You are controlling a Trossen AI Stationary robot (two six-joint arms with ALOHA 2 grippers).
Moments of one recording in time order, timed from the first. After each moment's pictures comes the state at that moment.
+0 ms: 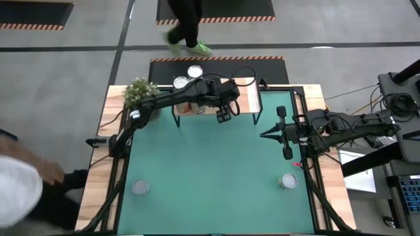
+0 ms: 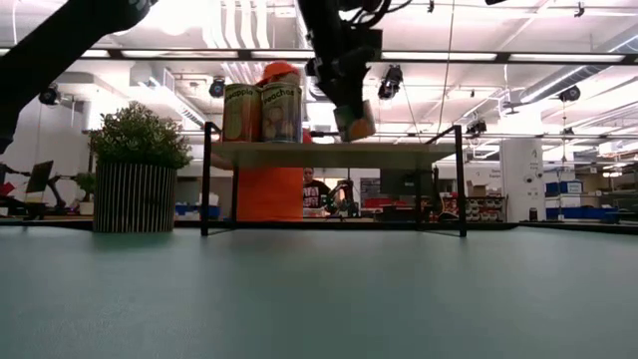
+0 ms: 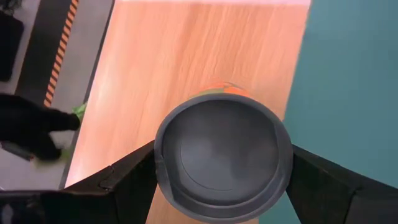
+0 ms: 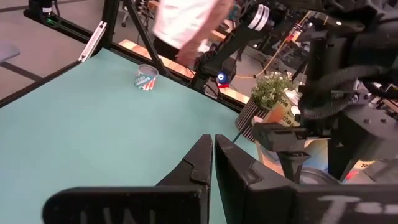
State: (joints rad) left arm 0.23 2.20 2.34 -1.19 -0.35 0.08; right arm 0.12 0.69 0.77 -0.29 0.03 -0.41
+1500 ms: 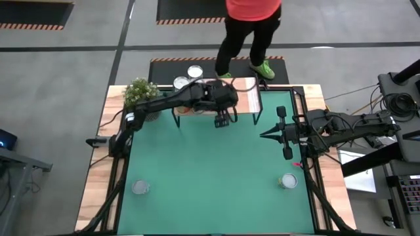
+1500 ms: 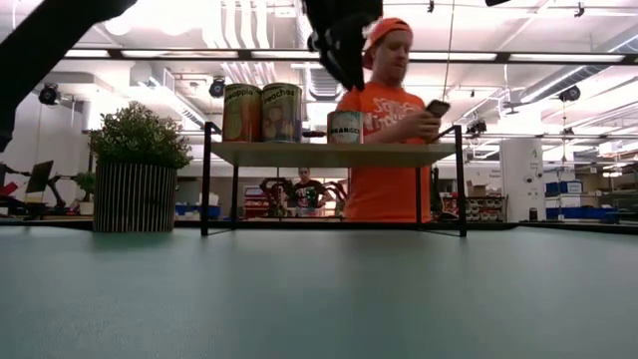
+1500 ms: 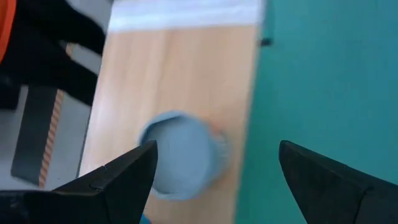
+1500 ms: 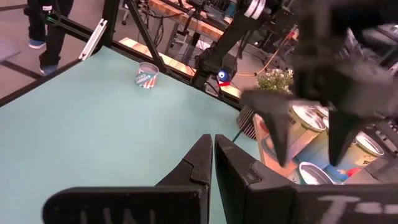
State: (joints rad) left arm 0.17 2.14 2.34 -1.21 -0.35 0.14; right arm 0.12 0.69 0.77 -0.30 0.03 -0.41
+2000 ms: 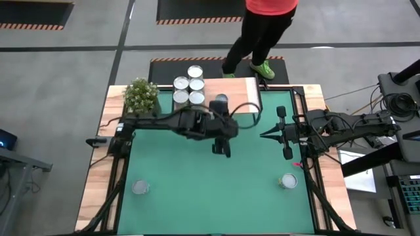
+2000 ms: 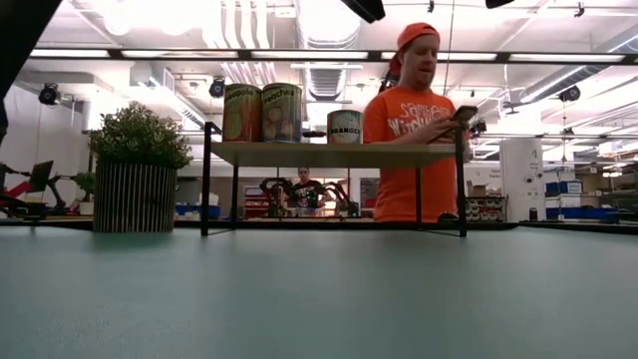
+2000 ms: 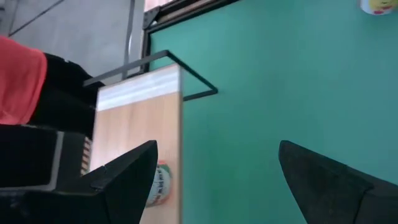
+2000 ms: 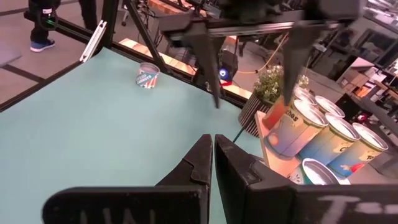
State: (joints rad) left arm -0.10 2.06 2.31 -1.14 -0.49 0.20; right arm 0.12 0.69 0.77 -0.30 0.03 -0.38
